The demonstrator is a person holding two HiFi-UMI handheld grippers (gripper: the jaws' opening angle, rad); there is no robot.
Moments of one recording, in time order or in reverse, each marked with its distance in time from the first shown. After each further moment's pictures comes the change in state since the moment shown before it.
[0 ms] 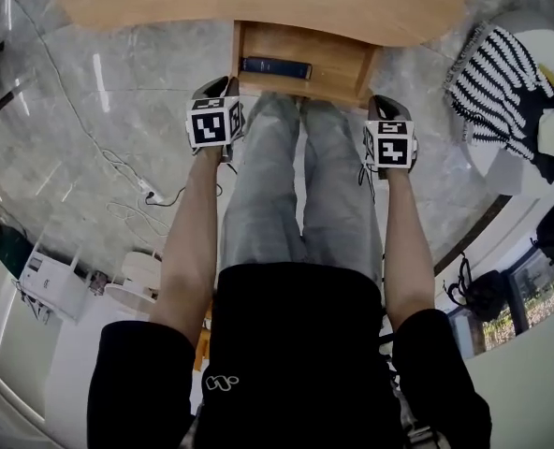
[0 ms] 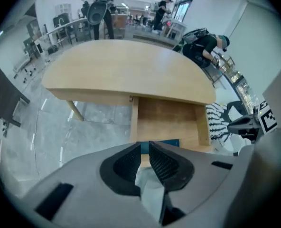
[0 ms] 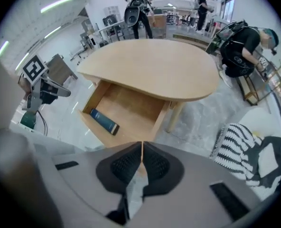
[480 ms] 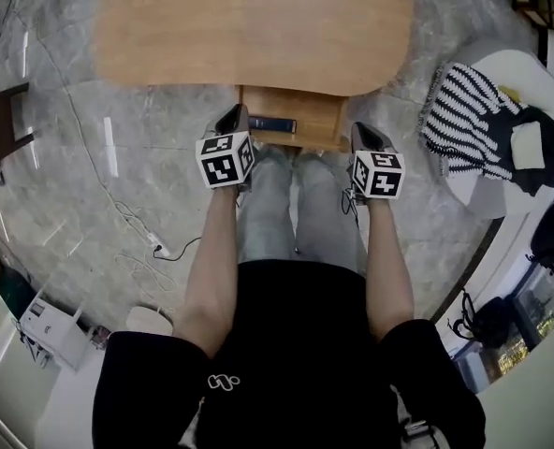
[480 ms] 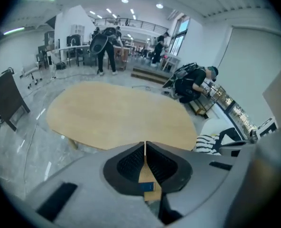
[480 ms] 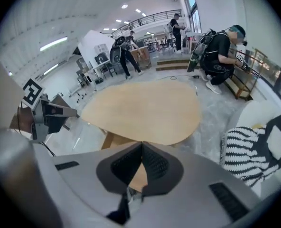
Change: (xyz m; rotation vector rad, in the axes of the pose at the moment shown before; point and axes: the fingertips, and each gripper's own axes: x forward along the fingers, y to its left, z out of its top) left arm -0.126 -0.075 0.134 -0.045 -0.357 -0.035; right arm -0.124 -0.010 0.102 0.214 -0.344 0.052
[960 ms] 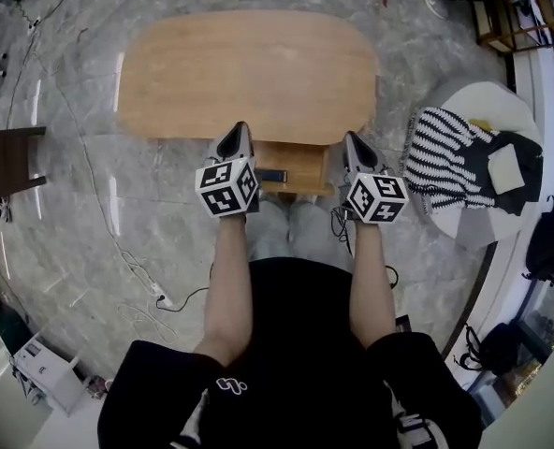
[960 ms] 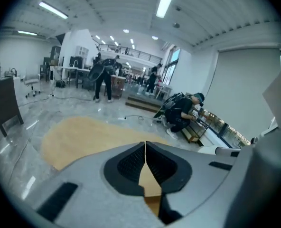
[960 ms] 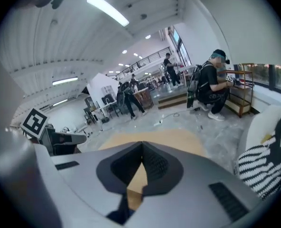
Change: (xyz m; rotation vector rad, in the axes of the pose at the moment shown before) left arm -0.099 -0.077 0.143 0.001 -0.333 -0.058; right arm -0.127 0.019 0.163 0.099 -0.481 0.086
